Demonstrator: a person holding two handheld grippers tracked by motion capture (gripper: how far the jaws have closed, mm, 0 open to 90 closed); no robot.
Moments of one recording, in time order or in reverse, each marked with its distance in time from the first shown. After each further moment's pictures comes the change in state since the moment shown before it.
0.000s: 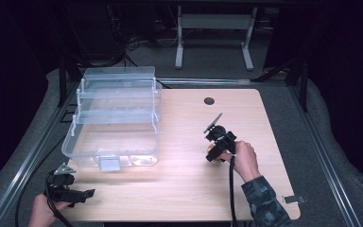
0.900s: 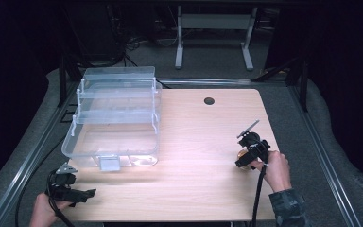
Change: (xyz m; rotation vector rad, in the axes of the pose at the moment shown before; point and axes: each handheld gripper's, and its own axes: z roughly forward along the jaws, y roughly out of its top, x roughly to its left) left arm -0.003 0.003 0.001 0.010 0.000 0.012; right arm -0.051 -0.085 -0.009 -0.012 -0.015 0.172
